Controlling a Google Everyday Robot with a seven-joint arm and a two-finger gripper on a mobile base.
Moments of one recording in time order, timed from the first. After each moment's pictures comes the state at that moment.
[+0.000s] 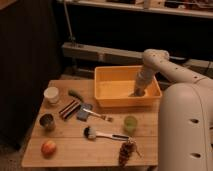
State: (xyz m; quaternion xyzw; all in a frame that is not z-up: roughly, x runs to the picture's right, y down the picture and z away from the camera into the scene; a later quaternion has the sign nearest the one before) arm 0.216 -0.005 0.889 -0.26 0.19 0.76 0.57
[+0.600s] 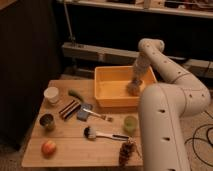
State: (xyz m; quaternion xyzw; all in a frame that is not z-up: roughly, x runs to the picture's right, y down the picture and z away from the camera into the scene) arm 0.173 -0.069 0.923 -0.27 0.17 0.76 0.57
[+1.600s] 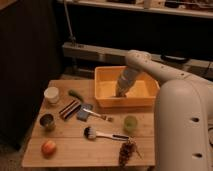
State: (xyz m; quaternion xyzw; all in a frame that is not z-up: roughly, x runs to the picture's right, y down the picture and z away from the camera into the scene) arm 0.101 0.034 0.855 -0.36 0.16 0.70 0.60
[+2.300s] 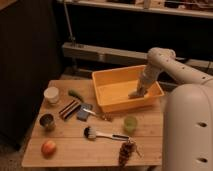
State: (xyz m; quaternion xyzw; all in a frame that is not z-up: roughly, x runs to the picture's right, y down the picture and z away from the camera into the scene) arm 0.234 -0.019 0.881 -0.25 0.19 0.78 0.54
